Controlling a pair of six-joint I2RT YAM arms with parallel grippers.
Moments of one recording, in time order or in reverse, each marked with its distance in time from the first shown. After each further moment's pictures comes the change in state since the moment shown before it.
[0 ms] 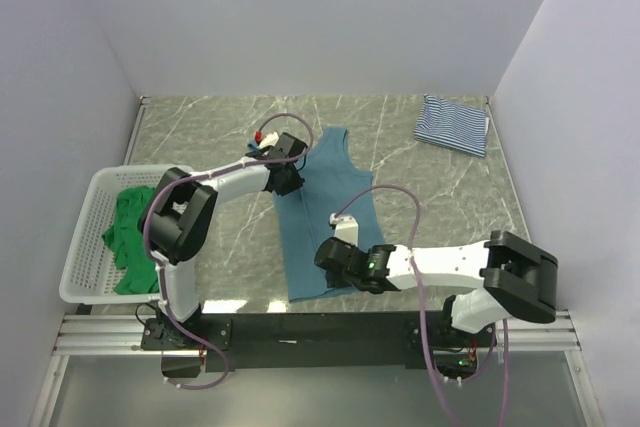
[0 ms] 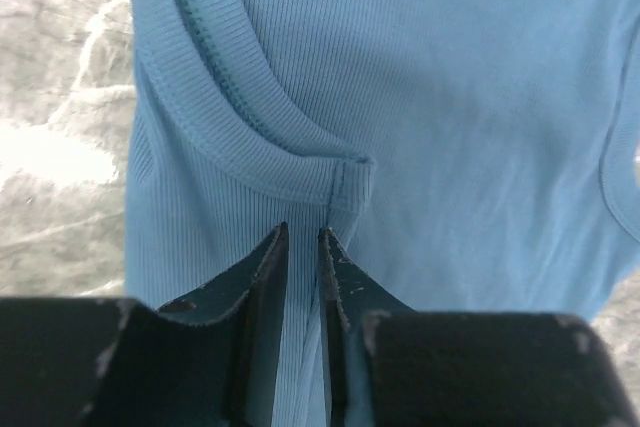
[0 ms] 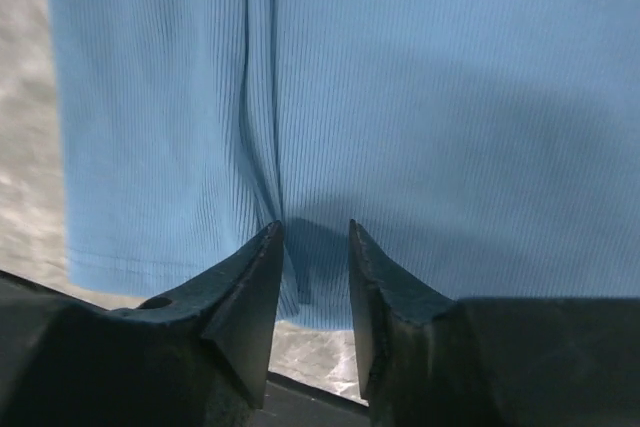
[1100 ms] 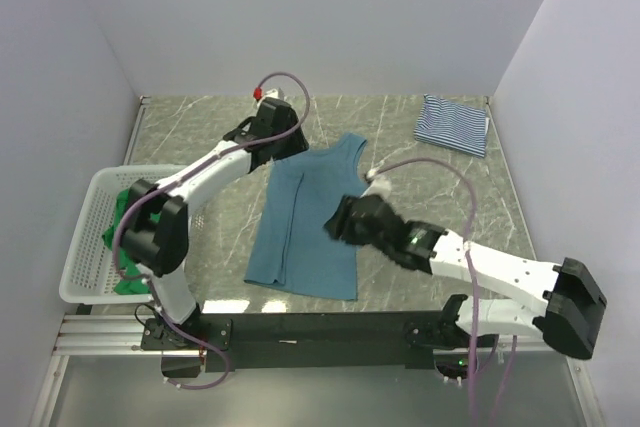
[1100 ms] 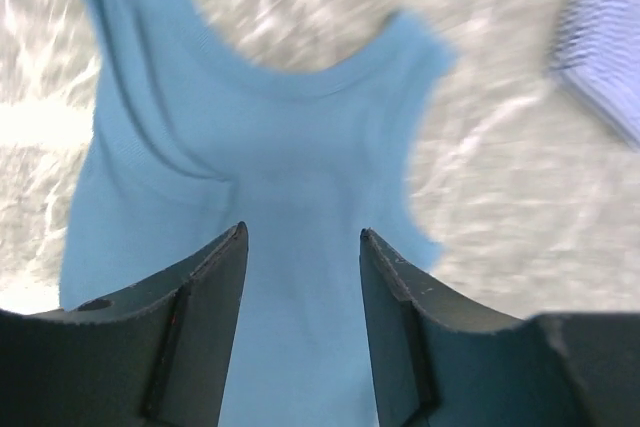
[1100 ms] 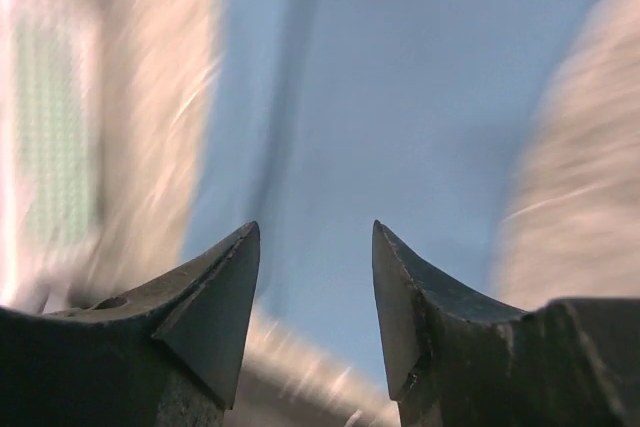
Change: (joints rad) left arm 0.059 -0.108 0.151 0.043 0.138 0.265; right arm -0.209 -0.279 0.055 0.051 -0.069 0.012
